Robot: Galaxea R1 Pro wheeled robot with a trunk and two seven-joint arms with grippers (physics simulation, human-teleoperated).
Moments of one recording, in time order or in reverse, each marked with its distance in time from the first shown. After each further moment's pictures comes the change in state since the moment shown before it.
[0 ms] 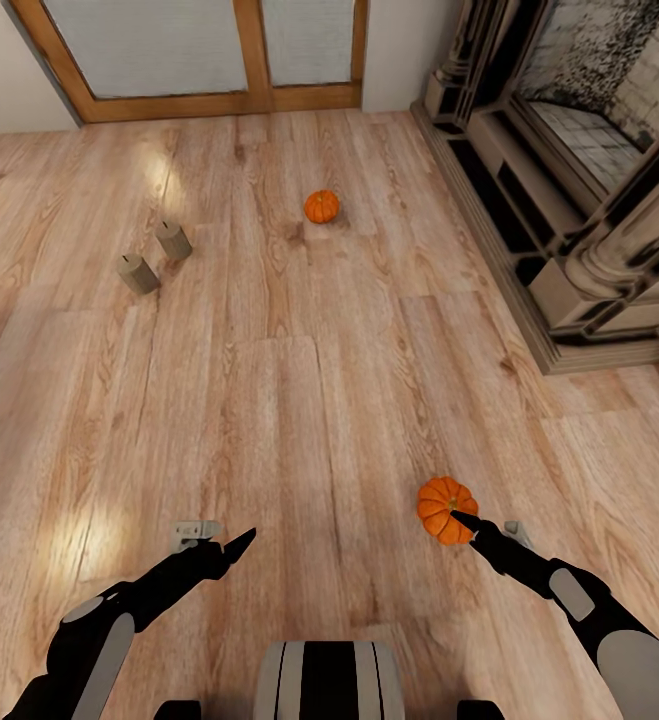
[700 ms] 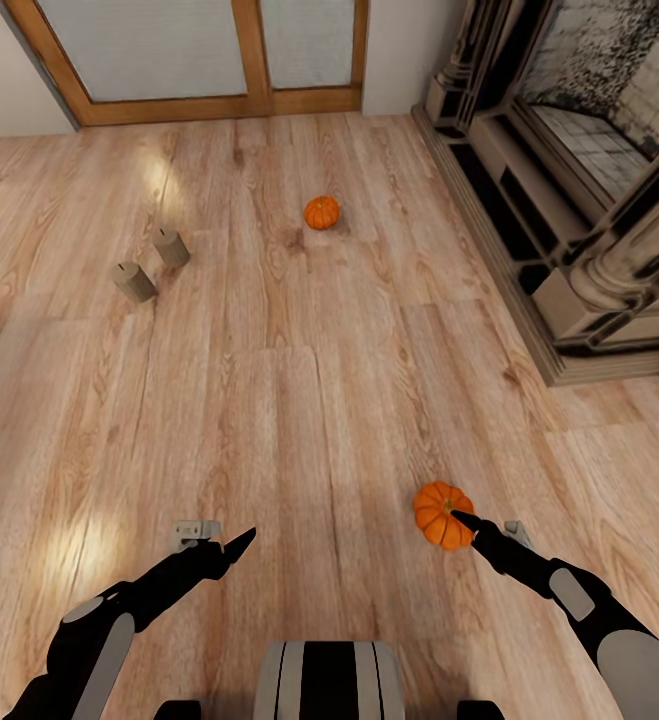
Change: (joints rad) left arm 0.000 0.000 0.000 0.000 -0.004 -0.005 0.001; right arm 0.000 0.000 0.000 -0.001 -0.002 0.000 0.002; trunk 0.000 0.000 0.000
